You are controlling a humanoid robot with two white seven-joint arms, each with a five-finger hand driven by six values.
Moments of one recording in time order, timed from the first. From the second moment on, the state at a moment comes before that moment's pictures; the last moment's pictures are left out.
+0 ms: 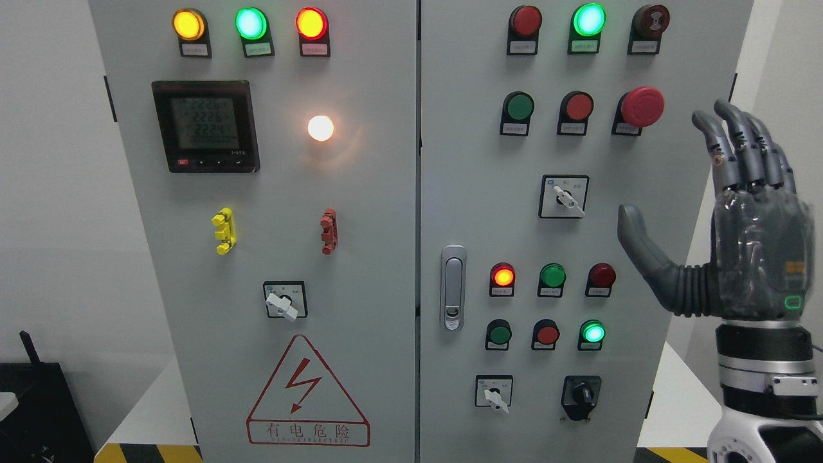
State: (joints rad) left arm 0.00 -0.09 0.00 0.00 0.00 -0.11 0.06; right arm -0.60 0.00 -0.16 -1.99 1.10 -0.09 0.00
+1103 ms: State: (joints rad) left arm 0.00 -0.09 0.00 0.00 0.00 -0.11 0.06; right arm -0.61 0.02 -0.12 -1.95 1.02 0.14 0.02
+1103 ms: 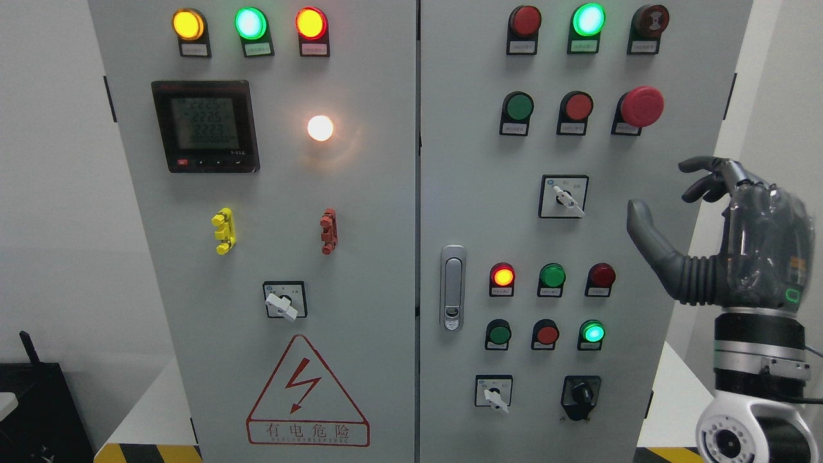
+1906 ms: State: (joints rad) left arm 0.00 -0.09 0.00 0.00 0.00 -0.11 0.06; right arm -0.61 0.08 -0.04 -1.94 0.95 0.29 0.03
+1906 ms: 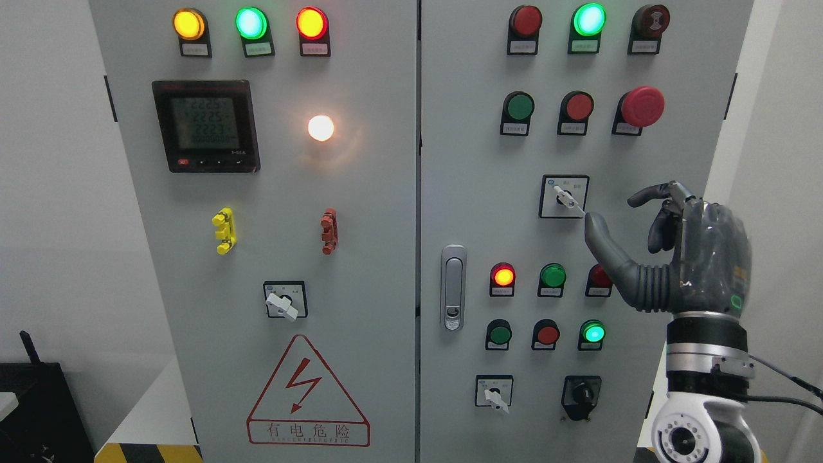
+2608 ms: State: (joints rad) left arm 0.00 -0.09 0.00 0.00 0.00 -0.11 0.06; right arm -0.64 0.10 -0.01 -1.92 0.91 0.34 0.02
